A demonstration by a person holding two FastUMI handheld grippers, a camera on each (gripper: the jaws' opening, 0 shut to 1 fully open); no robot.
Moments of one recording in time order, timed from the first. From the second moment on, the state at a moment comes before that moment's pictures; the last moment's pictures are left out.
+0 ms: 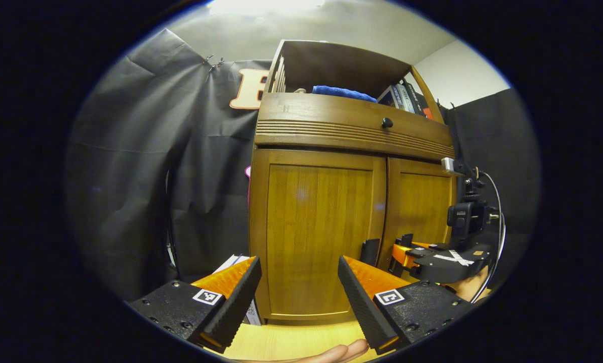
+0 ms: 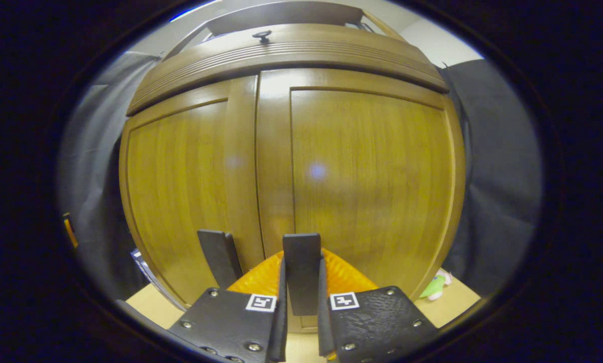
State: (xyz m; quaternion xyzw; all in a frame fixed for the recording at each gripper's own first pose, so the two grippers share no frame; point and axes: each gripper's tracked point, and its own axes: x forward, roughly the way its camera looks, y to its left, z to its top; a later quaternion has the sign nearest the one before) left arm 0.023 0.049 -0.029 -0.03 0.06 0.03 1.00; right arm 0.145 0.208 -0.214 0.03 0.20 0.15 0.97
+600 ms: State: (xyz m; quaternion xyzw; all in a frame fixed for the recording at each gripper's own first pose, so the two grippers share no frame) left arm 0.021 0.045 -0.026 -0.02 0.06 0.03 1.00; right arm 0.098 0.174 -0.200 0.06 0.23 0.19 0.95
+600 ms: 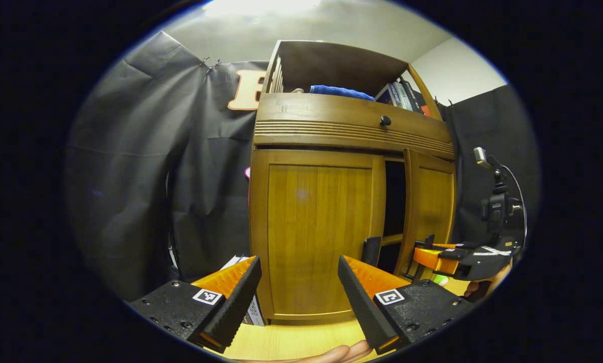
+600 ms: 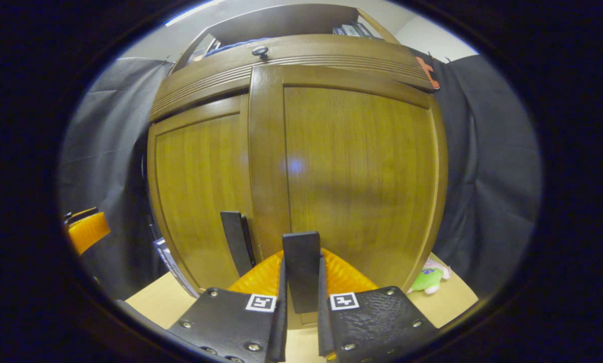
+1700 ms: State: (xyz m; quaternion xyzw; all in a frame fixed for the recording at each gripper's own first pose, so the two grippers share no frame) left arm 0.008 0.040 -0.016 -0.01 0.03 0.02 1.00; right arm 0.050 0.098 -0.180 0.03 0.21 0.16 0.96
